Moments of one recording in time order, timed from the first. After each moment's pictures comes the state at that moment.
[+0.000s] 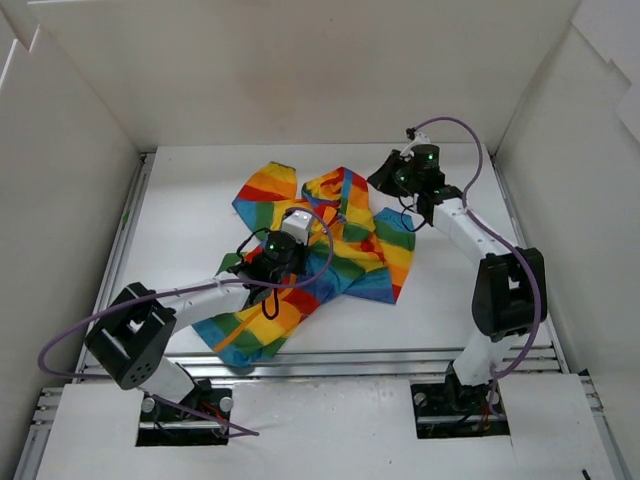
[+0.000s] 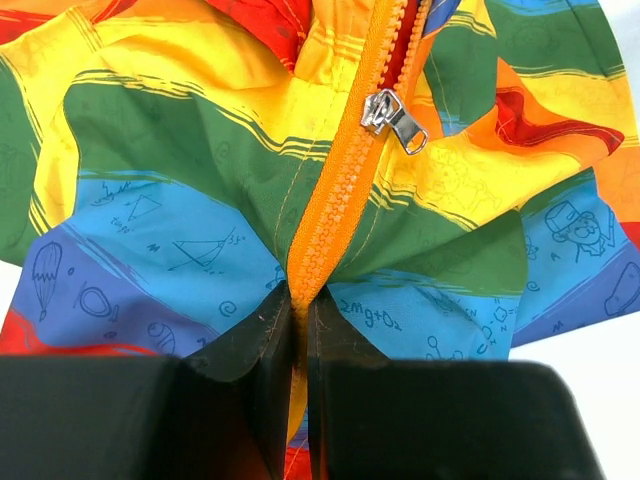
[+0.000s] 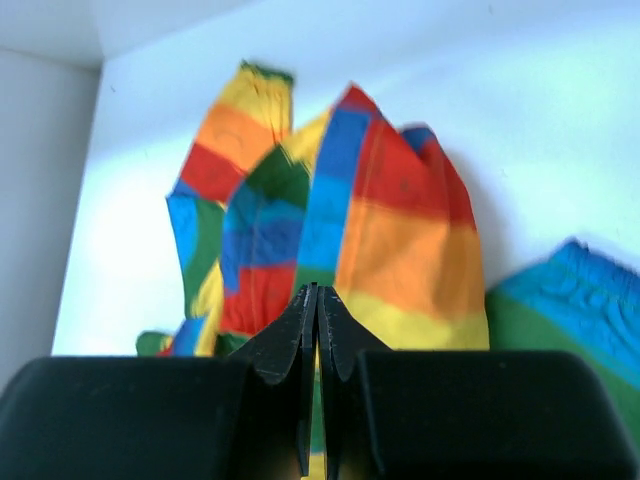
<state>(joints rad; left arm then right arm) -0.73 1.51 0.81 0.24 -0.18 -0.22 0.23 1.71 1.28 -0.01 -0.28 0.55</state>
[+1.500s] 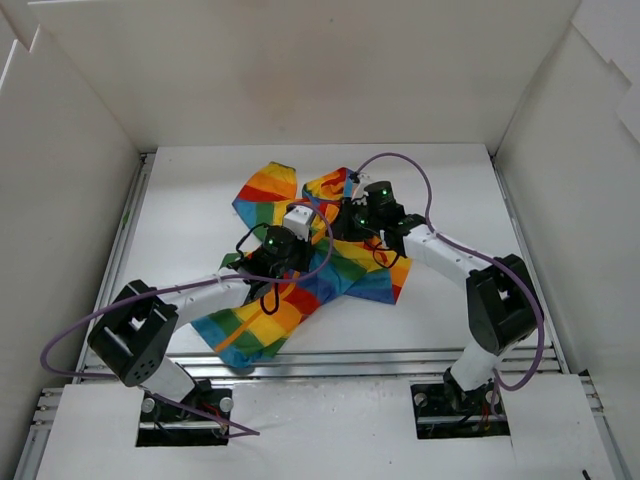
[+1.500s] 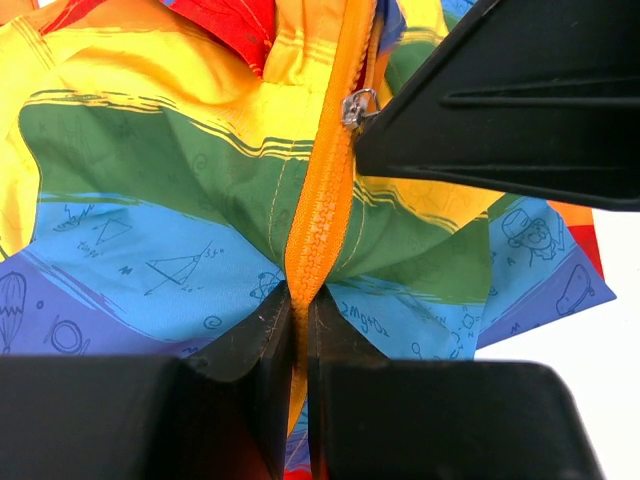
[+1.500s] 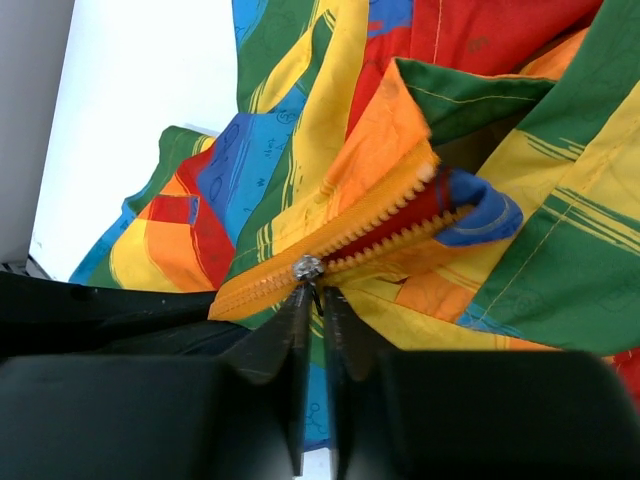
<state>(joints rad) -0.71 1.53 0.84 0.24 -0.08 -0.26 0.49 1.67 1.11 -0.05 -0.36 0.49</state>
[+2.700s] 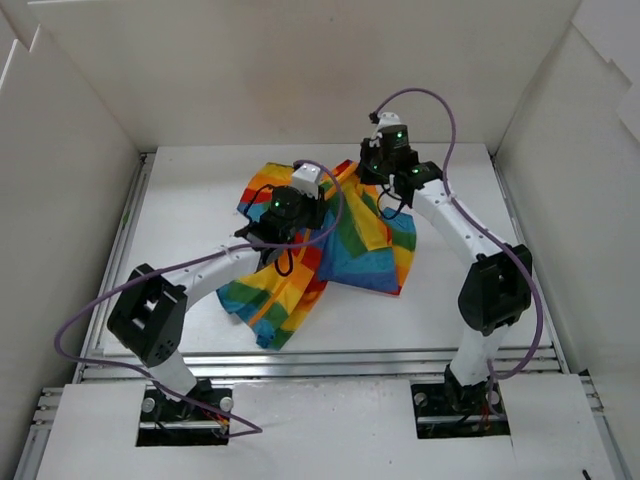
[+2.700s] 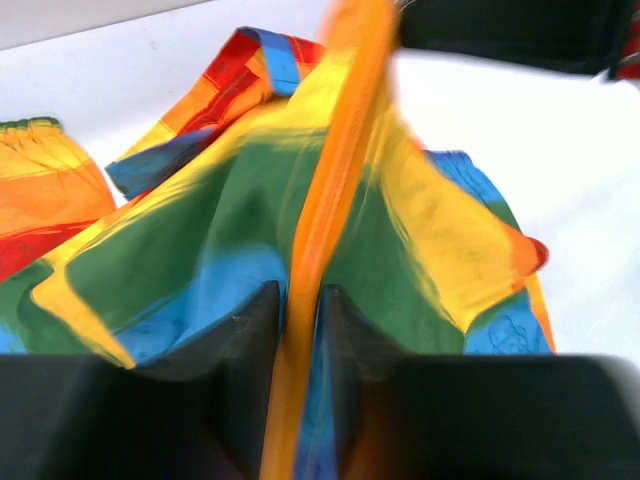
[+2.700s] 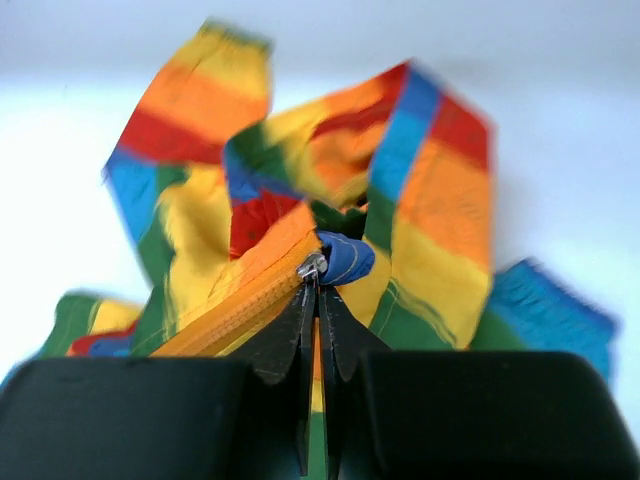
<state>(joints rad) -0.67 1.64 1.14 0.24 -0.07 -0.19 0.39 1.80 1.61 -0.37 -0.06 0.28</state>
